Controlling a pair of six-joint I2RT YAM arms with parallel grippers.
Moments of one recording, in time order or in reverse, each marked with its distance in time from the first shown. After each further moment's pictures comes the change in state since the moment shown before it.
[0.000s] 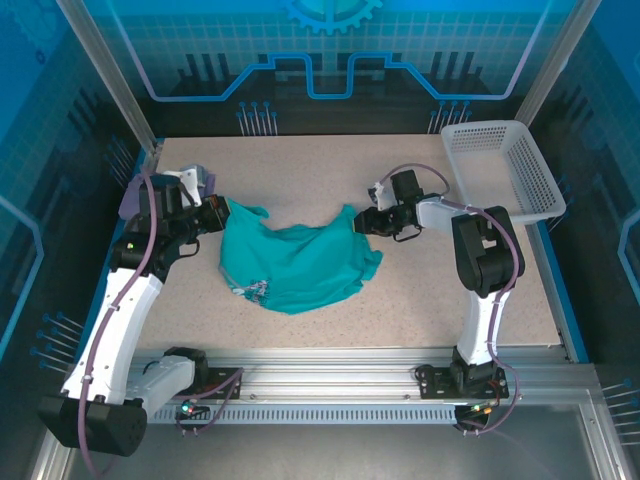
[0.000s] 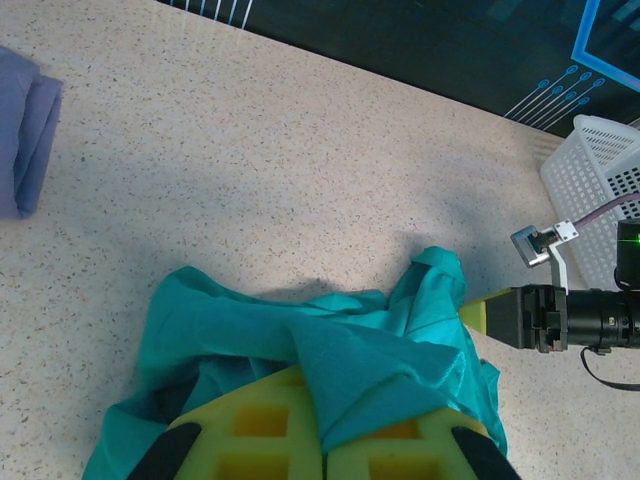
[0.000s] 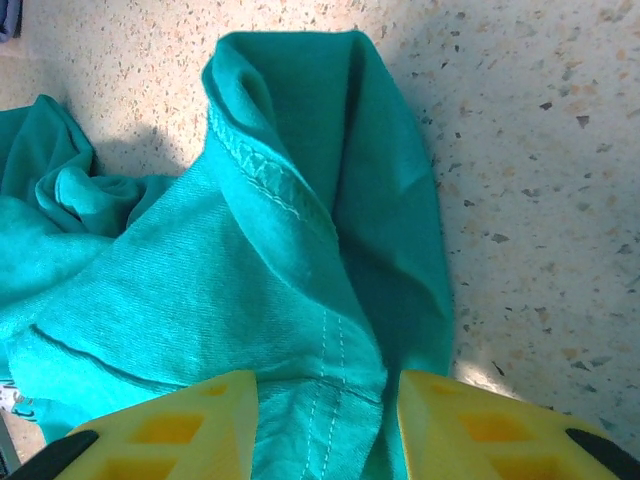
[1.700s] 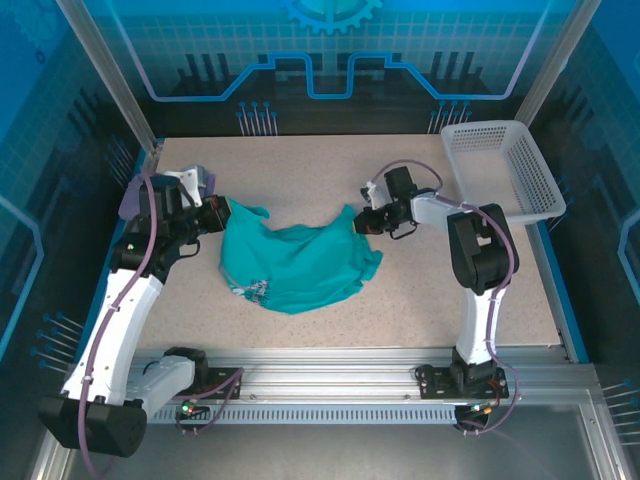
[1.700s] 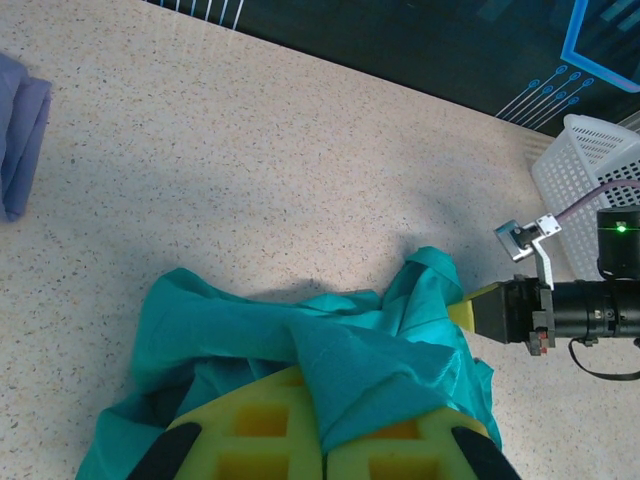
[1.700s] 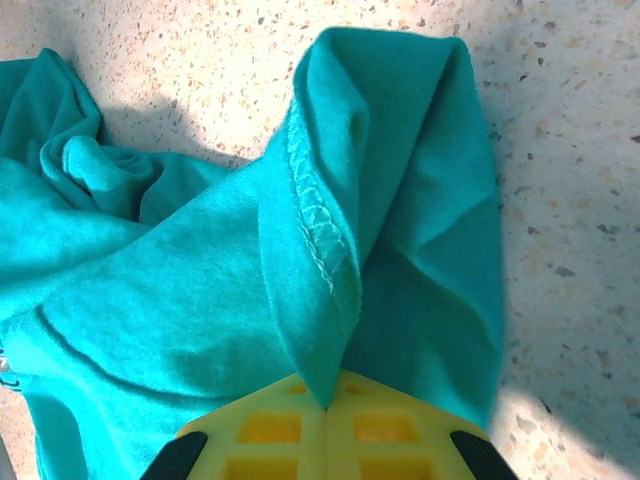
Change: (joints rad) left arm 0.000 -0.005 -0.011 0.014 0.015 0.000; right arm 0.021 0.019 0.065 -0.081 -0.002 -0.108
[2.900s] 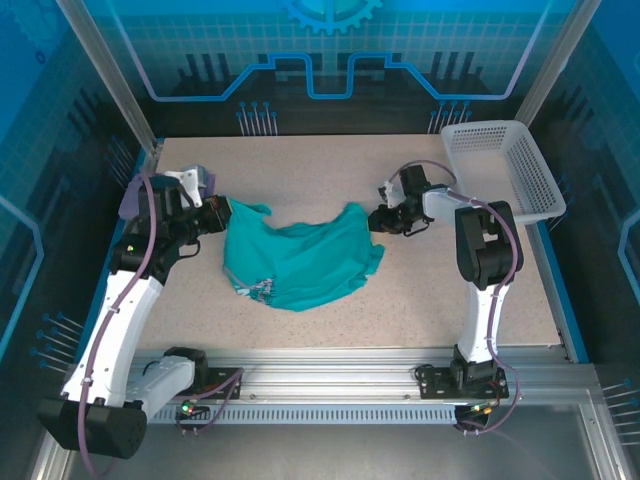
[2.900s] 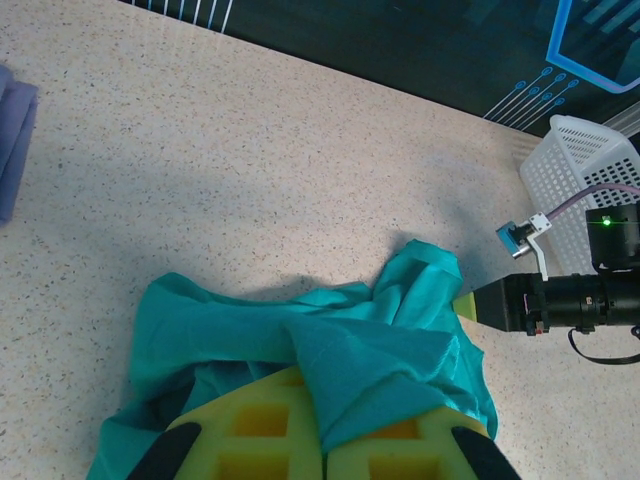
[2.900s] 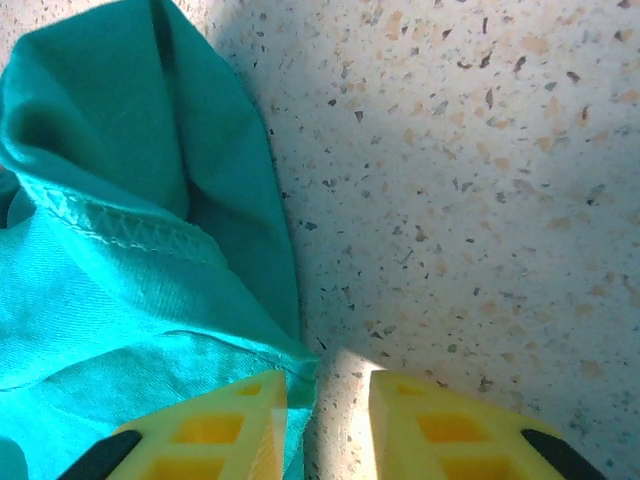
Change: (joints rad) left arm 0.000 -0.008 -0.005 0.014 0.018 0.000; right arm -0.088 0.044 0.042 -0.107 0.079 0.019
